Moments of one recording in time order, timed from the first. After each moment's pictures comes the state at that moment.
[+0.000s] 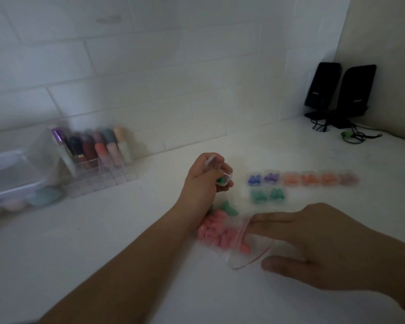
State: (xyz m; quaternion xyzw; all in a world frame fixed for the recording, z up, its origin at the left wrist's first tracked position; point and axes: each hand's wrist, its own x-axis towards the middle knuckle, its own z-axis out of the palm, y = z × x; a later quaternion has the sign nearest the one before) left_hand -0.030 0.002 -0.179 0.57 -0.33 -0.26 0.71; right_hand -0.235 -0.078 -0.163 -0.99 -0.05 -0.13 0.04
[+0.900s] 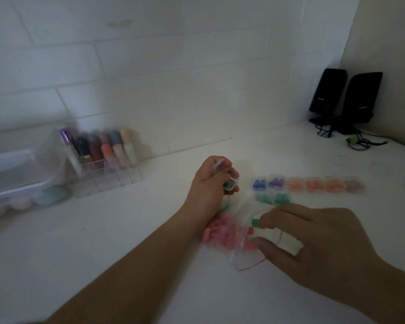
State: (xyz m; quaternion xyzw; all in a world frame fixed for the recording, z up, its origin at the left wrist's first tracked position) left_hand -0.032 0.003 -0.180 0.58 -0.35 -0.25 0.69; right_hand -0.225 -0.052 -0.161 -0.94 0.05 -0.34 0.02
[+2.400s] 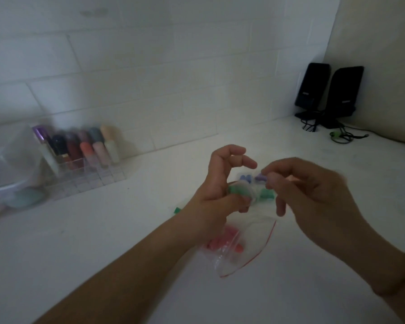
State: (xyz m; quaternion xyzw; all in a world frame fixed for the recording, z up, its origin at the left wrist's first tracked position) left_hand -0.065 0.019 -0.170 0.45 -0.55 -0.32 0.62; right_hand -0.216 -0.080 -0.151 -0.82 0.15 -0.39 0.39
